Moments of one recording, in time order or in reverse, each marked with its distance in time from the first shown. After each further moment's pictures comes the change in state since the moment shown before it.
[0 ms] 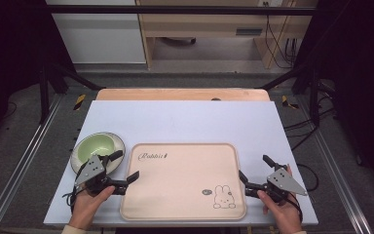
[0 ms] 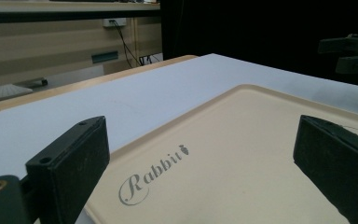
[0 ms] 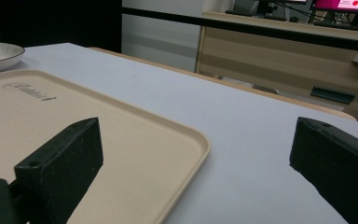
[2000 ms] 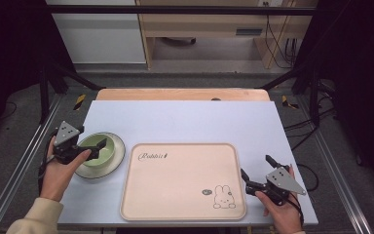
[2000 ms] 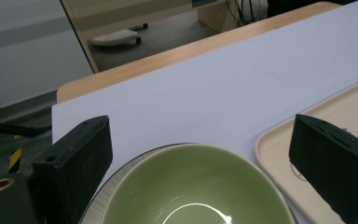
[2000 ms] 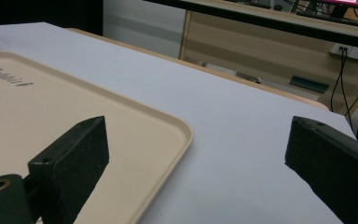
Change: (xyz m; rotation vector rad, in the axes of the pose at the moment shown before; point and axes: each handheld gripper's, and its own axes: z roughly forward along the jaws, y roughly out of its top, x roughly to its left) left arm 0.092 0.055 -0.029 0.273 0.393 -0.001; right arm 0.001 0.008 -0.003 0.075 -0.071 -0.042
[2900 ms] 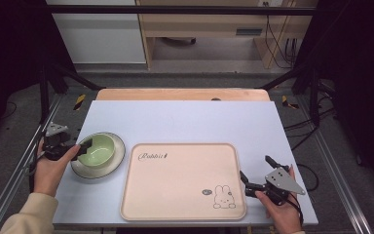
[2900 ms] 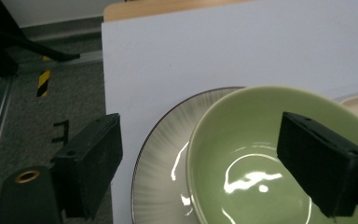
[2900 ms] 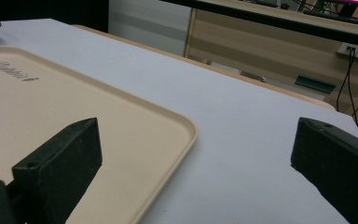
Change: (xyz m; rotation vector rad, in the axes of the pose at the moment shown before) left arm 0.041 -0.023 0.007 0.215 0.135 -0.183; right arm 0.001 -0.002 0.001 0.008 0.021 -0.008
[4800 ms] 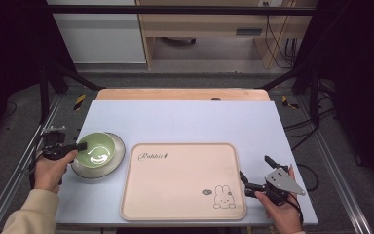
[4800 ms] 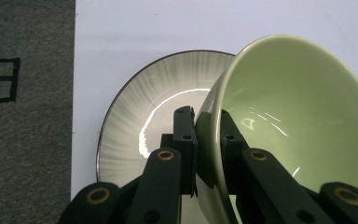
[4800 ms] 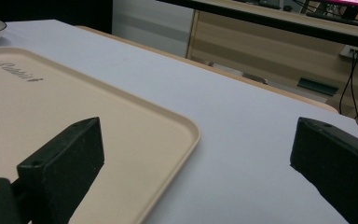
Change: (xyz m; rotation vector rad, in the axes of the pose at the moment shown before) left arm 0.007 -0.002 0.001 0.148 -0.126 -0.220; right arm 0.001 0.001 -0.001 -0.005 0.010 -0.006
